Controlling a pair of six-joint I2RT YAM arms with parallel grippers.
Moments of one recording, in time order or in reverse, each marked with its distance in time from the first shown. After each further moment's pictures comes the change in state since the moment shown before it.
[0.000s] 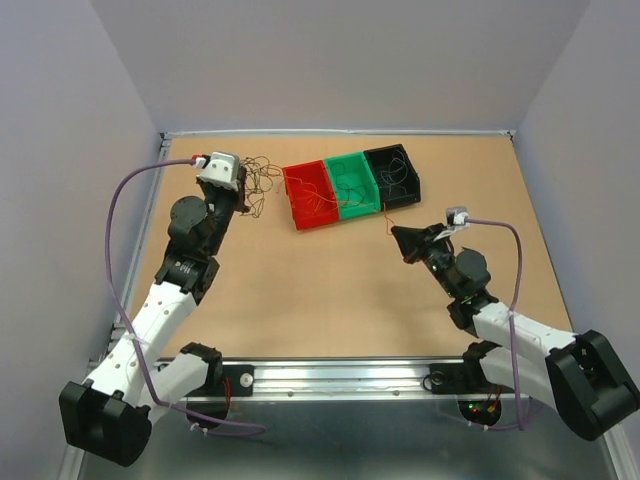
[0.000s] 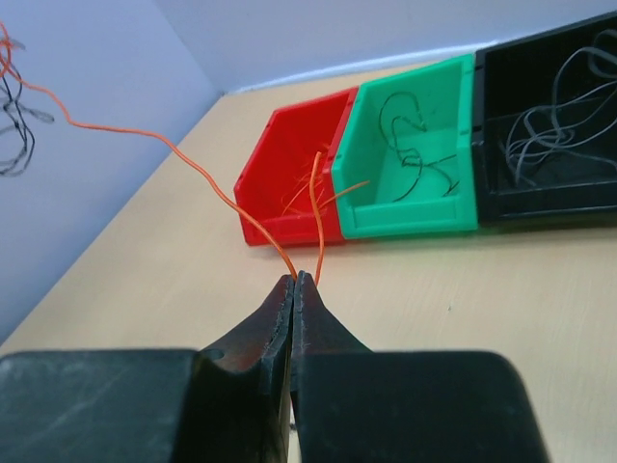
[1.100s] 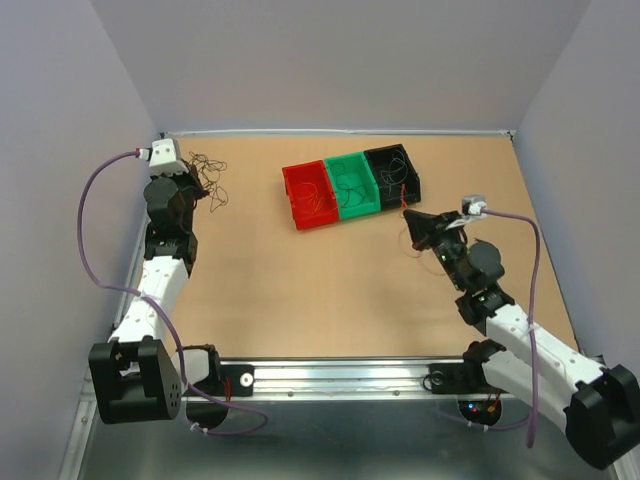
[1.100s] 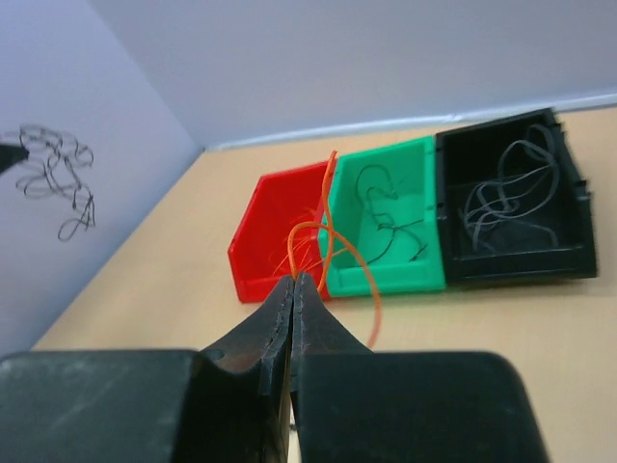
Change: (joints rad) left arm 0.389 0.216 -0.013 0.104 -0.014 -0.245; right arm 0.000 -0.232 0.100 -0.249 0.086 -0.049
